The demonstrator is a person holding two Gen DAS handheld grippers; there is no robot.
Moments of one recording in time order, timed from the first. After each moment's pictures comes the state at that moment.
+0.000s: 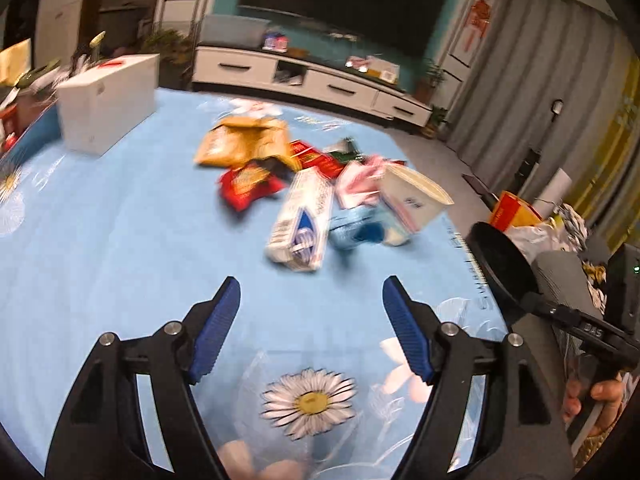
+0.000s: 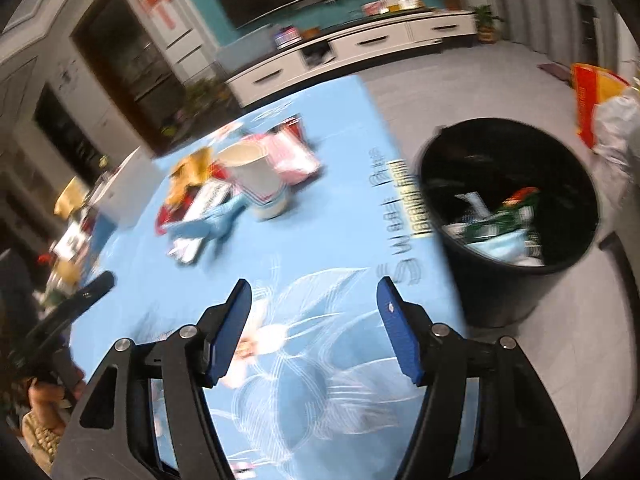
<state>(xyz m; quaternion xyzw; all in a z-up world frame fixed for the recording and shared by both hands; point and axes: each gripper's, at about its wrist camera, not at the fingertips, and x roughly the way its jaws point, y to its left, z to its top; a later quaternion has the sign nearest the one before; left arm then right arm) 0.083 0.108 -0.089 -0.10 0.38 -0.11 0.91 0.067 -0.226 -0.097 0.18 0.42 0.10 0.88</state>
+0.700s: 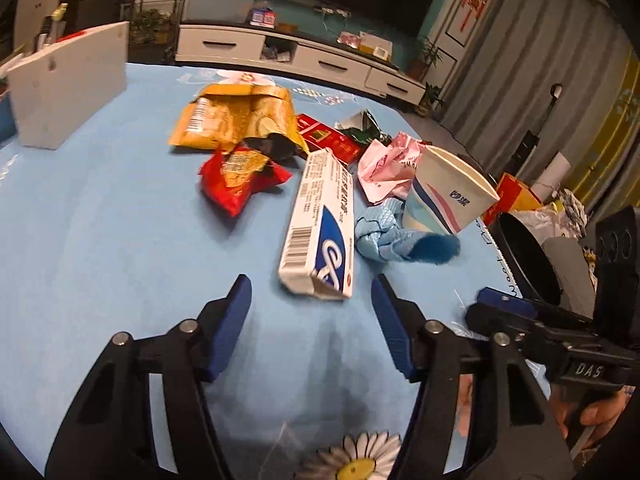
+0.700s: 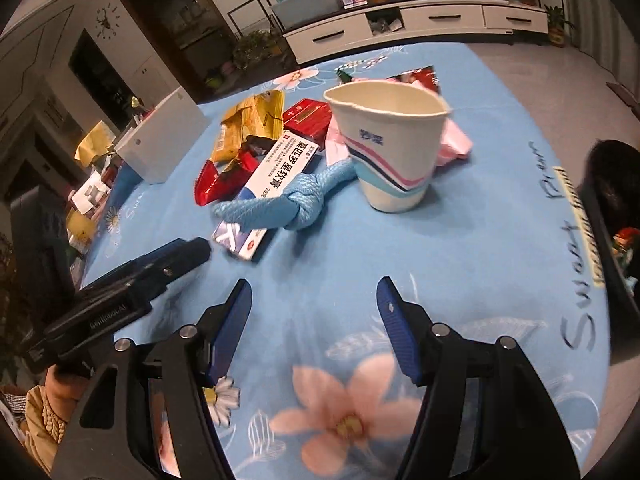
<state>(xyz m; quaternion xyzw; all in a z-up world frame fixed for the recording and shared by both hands) 0.160 0.101 -0.136 -0.09 0.42 -0.15 0.89 0.149 -0.117 -0.132 0.13 0.46 0.19 0.86</state>
